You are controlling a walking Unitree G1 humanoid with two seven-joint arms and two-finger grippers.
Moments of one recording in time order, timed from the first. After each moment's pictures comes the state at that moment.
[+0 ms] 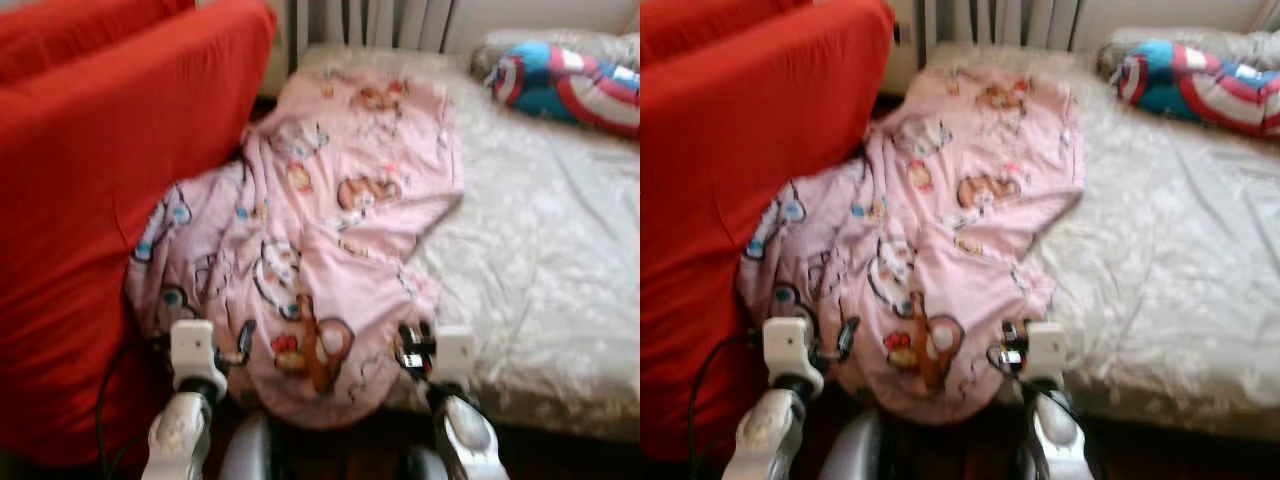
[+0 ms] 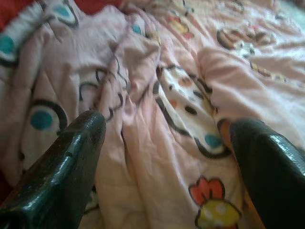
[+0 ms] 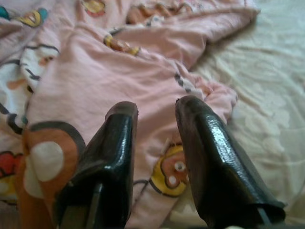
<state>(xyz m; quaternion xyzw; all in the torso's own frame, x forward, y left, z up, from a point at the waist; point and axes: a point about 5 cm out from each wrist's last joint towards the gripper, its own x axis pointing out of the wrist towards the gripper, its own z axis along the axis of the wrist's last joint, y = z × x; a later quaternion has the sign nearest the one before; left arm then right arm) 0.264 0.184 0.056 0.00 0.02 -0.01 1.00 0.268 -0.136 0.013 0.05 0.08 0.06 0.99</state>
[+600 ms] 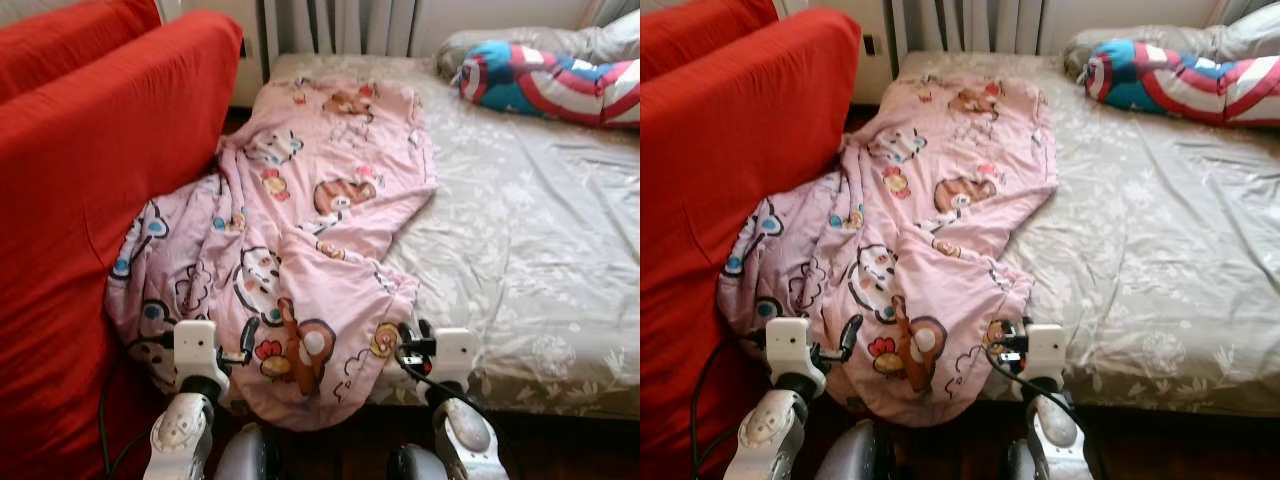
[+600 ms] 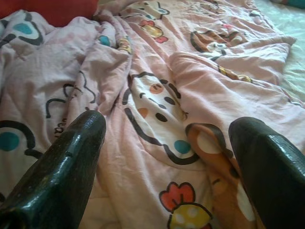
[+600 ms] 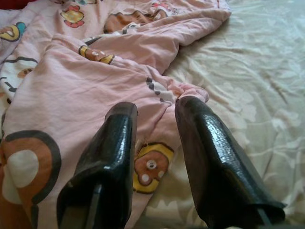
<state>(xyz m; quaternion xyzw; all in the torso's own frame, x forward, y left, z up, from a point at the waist) 0.263 0.179 0.055 -0.01 0.02 -0.02 1.00 0.270 -0.140 0.014 0.04 0.08 0.05 0.99</state>
